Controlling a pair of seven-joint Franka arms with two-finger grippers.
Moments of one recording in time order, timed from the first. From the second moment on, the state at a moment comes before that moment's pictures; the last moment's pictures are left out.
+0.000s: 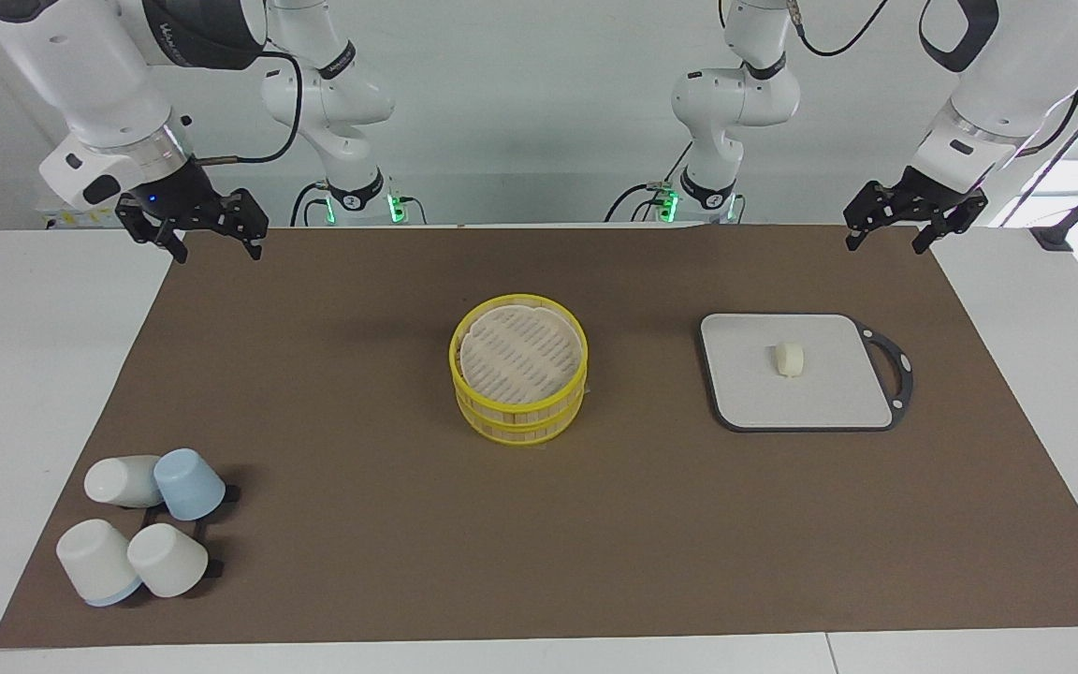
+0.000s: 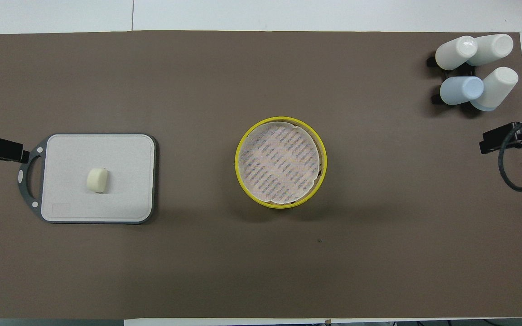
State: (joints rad) left arm -0.10 -0.07 0.11 -1.67 -0.01 1.57 0.14; right arm 0.00 -0.01 -0.04 -1.60 -0.01 1.51 -0.06
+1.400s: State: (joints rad) left arm -0.10 -0.05 0.10 -2.30 -0.01 2.27 0.15; right arm 0.70 0.48 -0.02 -1.48 0.07 1.99 0.70
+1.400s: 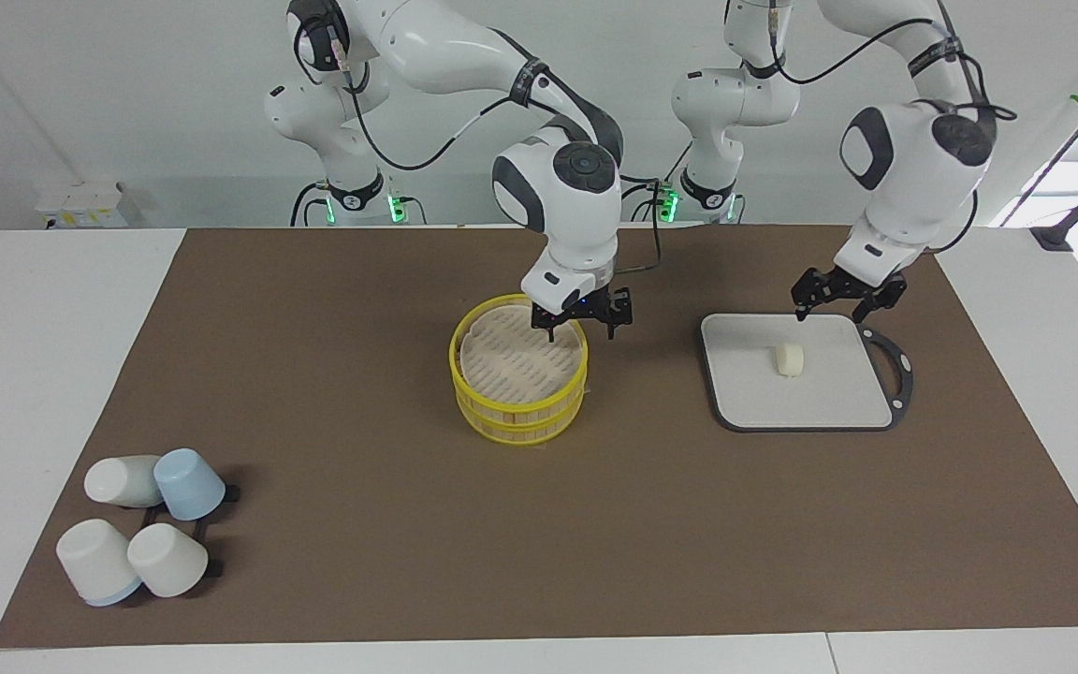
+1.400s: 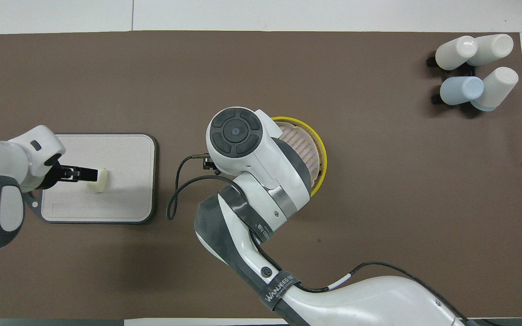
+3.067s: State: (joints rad) left arm -0.48 0.24 0.07 -1.60 -0.11 1.89 -0.56; right arm 0.32 0.32 -0.05 -1.32 -0.13 1.31 -0.14
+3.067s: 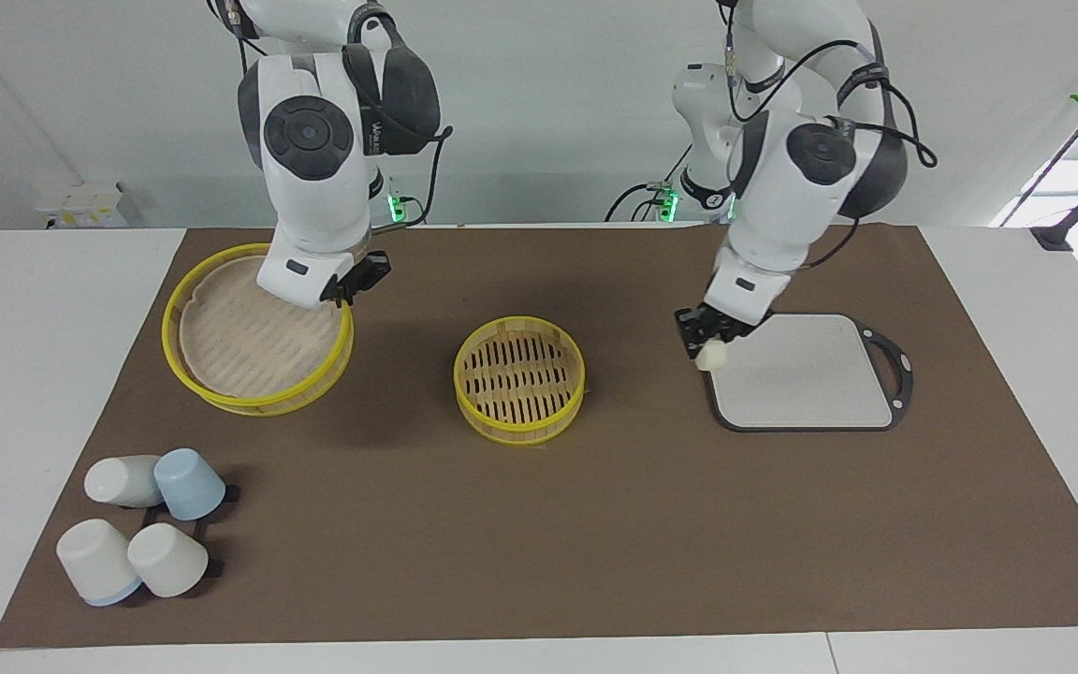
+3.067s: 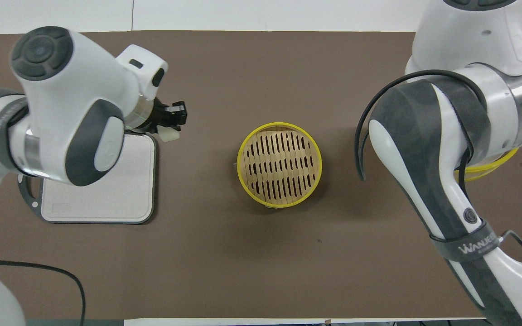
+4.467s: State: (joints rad) left arm -0.74 0.29 0.11 -1.69 -0.07 2.07 -0.84; right arm 0.29 0.31 -0.04 -1.36 0.01 1.42 -0.10
